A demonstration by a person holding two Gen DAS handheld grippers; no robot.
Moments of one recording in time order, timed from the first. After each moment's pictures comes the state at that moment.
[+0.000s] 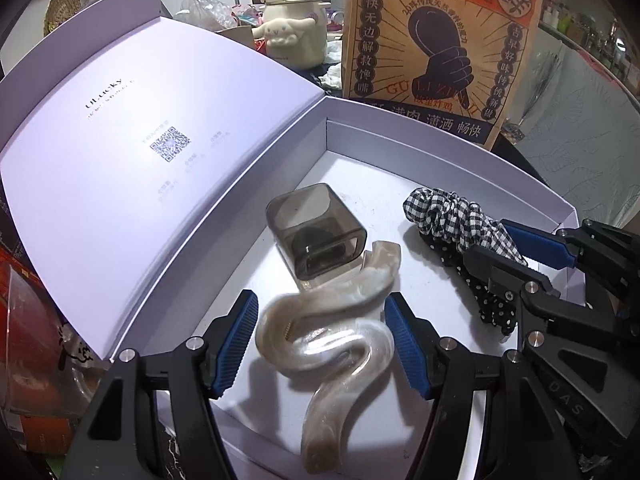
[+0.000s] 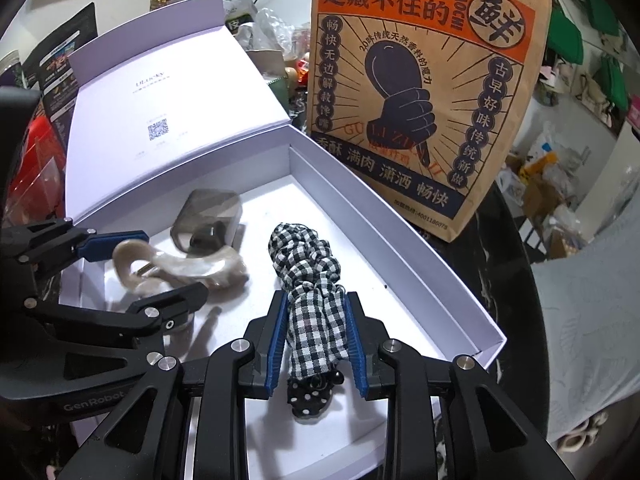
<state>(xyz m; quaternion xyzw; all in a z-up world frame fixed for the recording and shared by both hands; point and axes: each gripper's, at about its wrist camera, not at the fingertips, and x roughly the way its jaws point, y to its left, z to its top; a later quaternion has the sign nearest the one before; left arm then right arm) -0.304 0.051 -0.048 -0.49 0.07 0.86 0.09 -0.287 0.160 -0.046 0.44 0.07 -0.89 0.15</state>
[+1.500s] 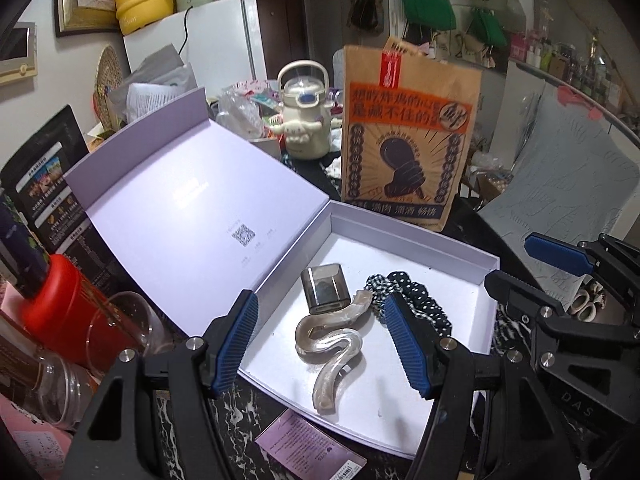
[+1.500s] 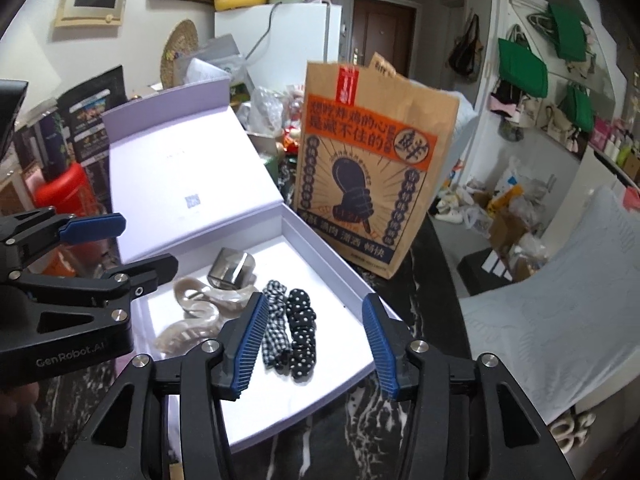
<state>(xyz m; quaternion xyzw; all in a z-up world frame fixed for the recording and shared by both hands) -0.237 0.032 0.057 -0.39 0.07 0.92 0.09 -0.220 0.170 0.045 0.35 0.08 -0.93 0.11</state>
